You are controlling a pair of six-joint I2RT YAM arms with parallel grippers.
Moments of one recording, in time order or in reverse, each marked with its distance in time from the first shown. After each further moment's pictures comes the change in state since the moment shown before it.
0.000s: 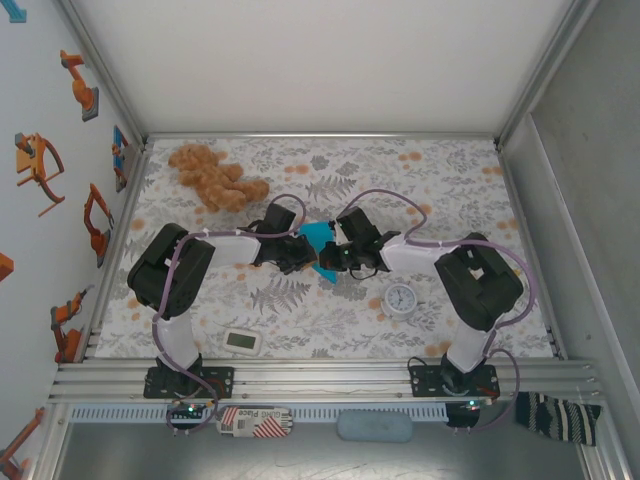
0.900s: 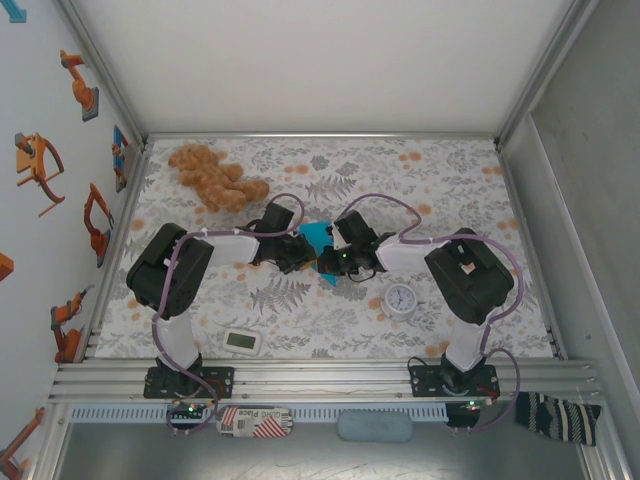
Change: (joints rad) left arm 0.013 -0.005 0.000 0.000 0.042 0.000; right arm 0.000 0.057 0.000 0.018 -0.052 0.000
